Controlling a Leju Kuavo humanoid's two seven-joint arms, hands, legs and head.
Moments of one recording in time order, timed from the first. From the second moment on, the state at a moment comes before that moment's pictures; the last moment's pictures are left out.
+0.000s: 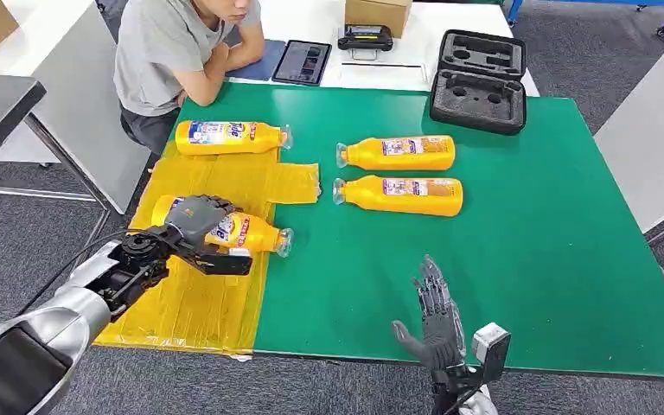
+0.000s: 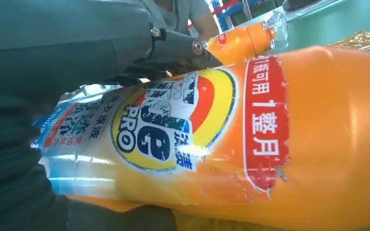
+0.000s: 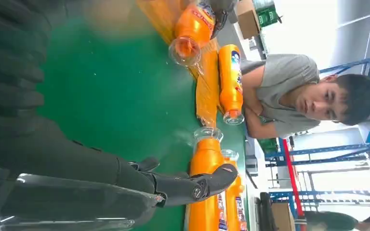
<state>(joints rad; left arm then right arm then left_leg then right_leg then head) -0.82 0.19 -0.89 -0.45 -1.01 0.16 -0.33 0.02 0.16 -0.01 -1.12 -0.04 0.42 -0.70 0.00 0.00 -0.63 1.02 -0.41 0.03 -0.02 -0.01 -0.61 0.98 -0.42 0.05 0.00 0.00</state>
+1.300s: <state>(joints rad) -0.82 0.16 -0.81 -0.46 -0.92 0.04 -0.46 -0.01 0.16 -0.03 -1.09 -0.03 0.41 -0.70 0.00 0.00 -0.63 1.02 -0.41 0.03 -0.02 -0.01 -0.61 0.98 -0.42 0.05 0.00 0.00</state>
